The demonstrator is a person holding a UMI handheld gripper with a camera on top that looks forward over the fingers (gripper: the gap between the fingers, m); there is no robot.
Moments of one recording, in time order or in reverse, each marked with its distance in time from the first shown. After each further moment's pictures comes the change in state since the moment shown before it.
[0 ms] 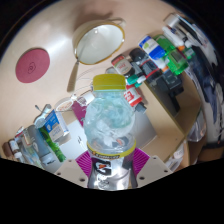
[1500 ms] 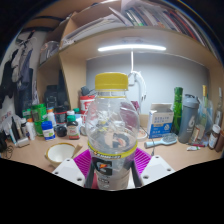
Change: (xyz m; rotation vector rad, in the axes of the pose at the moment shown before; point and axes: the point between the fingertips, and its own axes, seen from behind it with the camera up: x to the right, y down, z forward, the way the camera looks) arm -0.126 -0.123 -0.047 0.183 -0.273 2.546
